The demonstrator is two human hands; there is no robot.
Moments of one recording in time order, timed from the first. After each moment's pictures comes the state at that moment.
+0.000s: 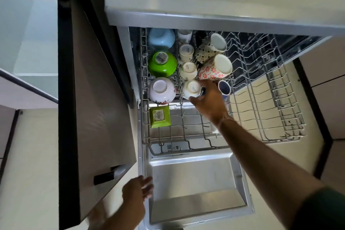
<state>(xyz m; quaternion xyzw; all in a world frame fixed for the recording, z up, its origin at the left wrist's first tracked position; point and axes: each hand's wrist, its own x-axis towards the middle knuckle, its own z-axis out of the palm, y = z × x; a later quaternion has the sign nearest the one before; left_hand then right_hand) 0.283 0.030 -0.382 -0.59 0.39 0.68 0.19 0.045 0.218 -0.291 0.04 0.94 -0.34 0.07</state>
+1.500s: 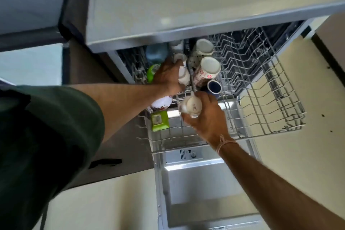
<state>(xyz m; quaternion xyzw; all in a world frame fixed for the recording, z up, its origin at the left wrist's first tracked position) -0.008 0.092 -0.235 0.08 0.98 0.15 0.08 0.118 0.242 -0.252 -0.02 0.93 -0.36 -0.01</state>
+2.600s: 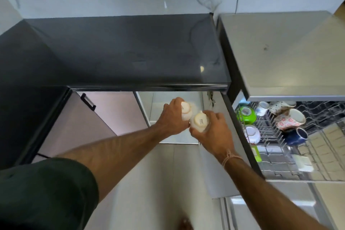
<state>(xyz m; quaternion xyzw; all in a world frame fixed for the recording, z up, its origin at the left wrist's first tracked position) 0.107 -0.303 -0.125 0.02 0.94 0.34 0.00 0.156 -0.135 -0.087 -0.02 0.94 -0.35 0.03</state>
